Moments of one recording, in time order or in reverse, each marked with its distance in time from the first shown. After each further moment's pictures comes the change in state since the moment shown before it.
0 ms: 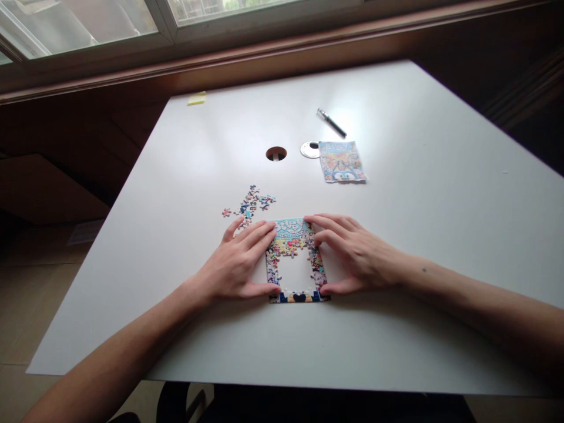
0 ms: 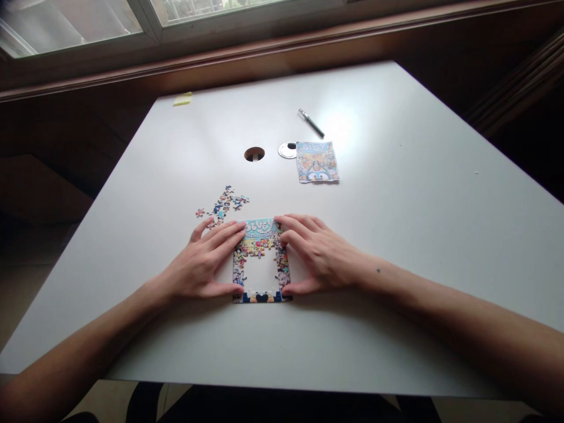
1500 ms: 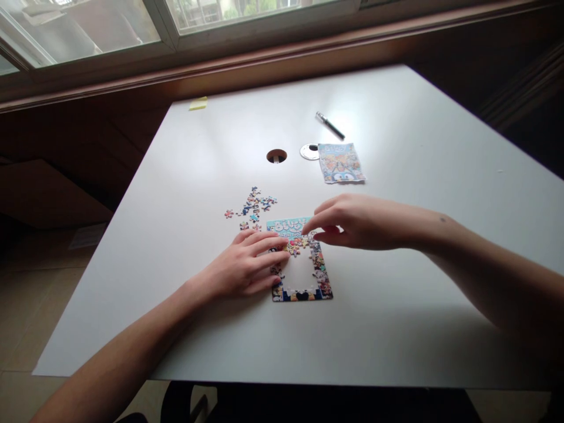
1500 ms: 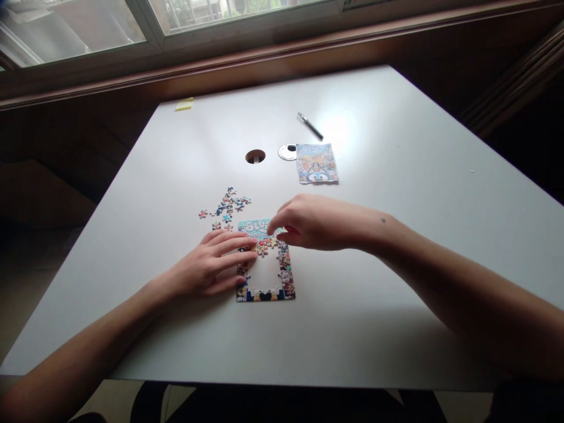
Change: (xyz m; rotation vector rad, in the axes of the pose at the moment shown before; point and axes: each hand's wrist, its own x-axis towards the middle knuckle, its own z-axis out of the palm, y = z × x) left_hand 0.002 -0.005 0.000 -0.077 0.040 0.202; right_hand 0.061 -0.006 -0.067 0.119 -0.264 0.019
